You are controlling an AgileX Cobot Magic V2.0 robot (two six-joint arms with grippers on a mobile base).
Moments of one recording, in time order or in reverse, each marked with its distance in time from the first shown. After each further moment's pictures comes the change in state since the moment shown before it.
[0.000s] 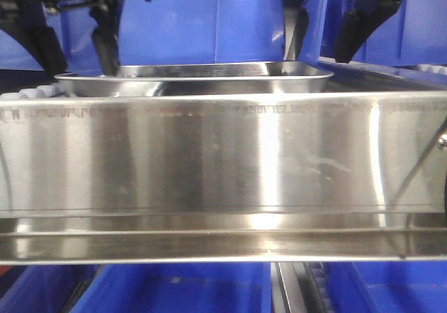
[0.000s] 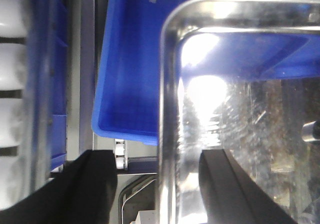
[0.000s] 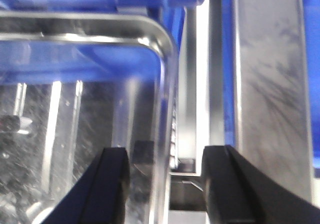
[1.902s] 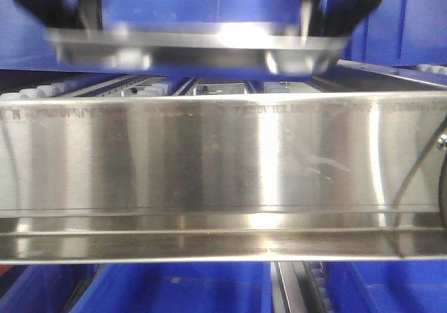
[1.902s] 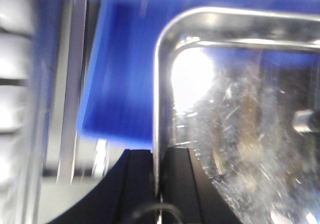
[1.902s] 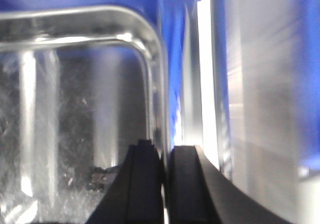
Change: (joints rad) left arm -0.071 -0.137 0.002 0.043 0.009 -0.138; right arm 0.000 -0.073 -0.002 -0.009 0.004 0.042
